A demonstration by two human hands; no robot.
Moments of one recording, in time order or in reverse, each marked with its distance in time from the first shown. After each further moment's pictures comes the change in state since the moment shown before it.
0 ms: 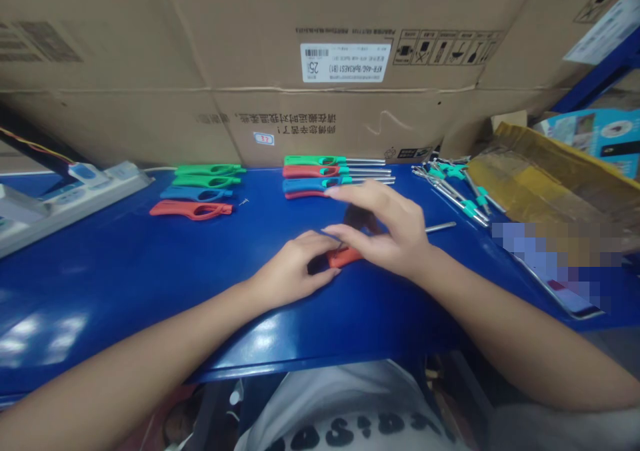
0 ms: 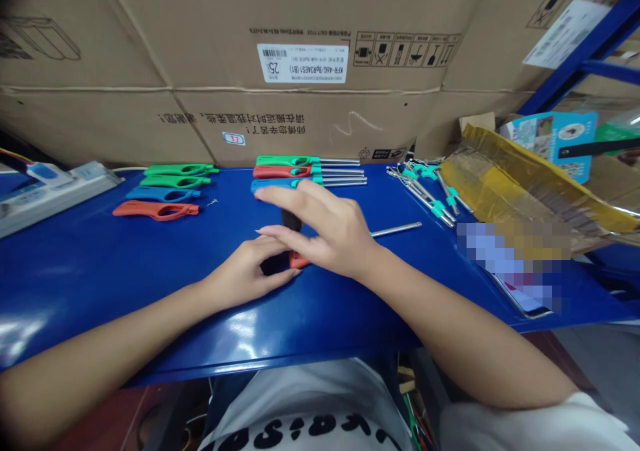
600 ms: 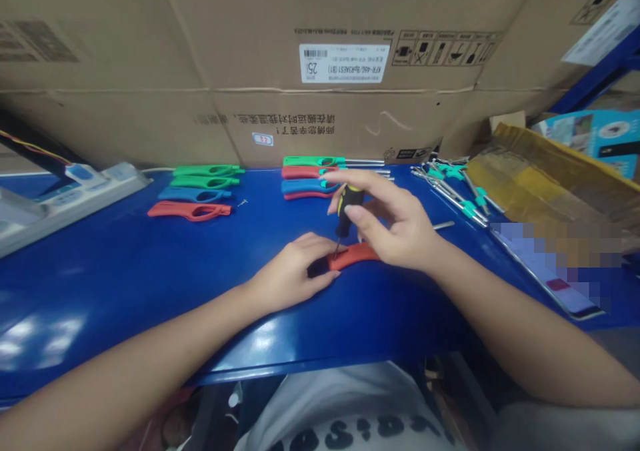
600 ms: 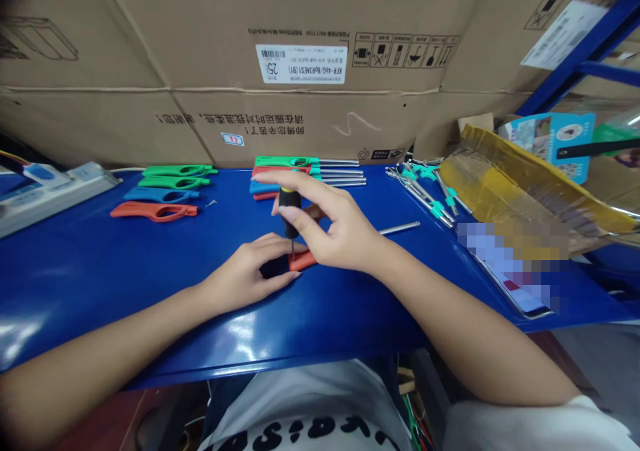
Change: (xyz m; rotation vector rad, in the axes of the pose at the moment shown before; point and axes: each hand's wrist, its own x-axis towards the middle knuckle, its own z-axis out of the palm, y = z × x) left_hand 0.001 0.005 -0.001 -0.003 -0.022 0.010; right_hand 0.009 0.002 -0.013 0.066 -0.081 0.056
